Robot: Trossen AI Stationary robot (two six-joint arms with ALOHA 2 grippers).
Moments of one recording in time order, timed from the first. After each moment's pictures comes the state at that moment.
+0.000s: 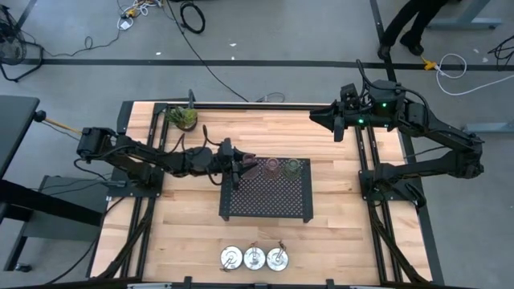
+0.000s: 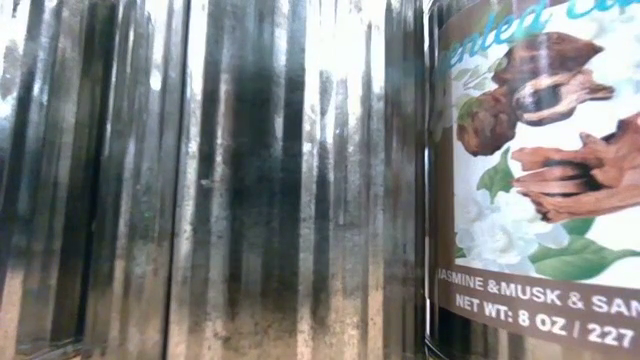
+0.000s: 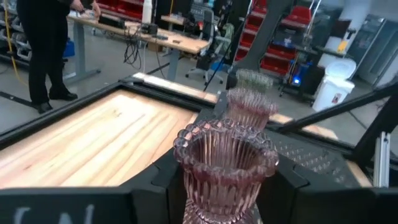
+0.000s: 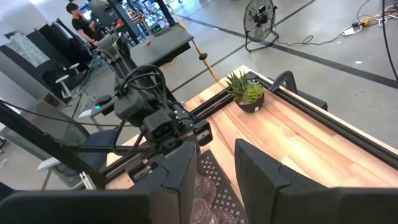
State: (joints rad) left arm -0.04 1.43 0.60 0.77 -0.27 -0.26; right arm -0.29 1.02 1.33 -0.59 -0.09 0.45
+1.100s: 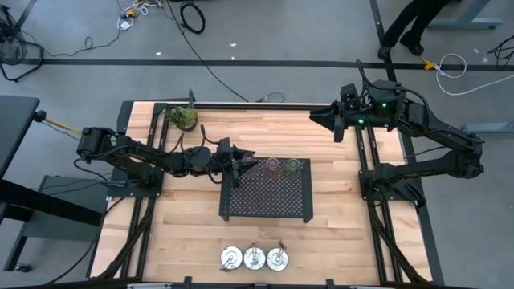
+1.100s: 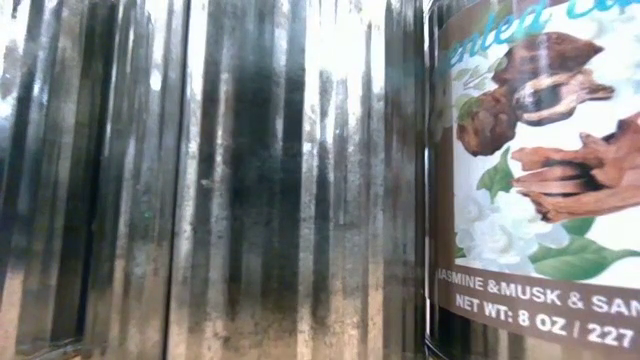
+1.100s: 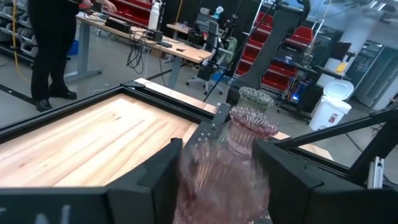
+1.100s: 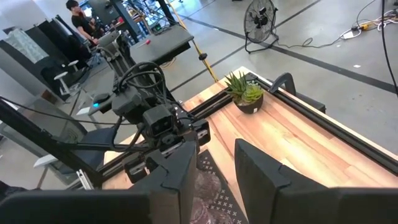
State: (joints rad) left arm -0.04 1.43 0.60 0.81 -0.30 -0.33; right arm -0.29 1.02 1.33 -0.59 -0.09 0.43
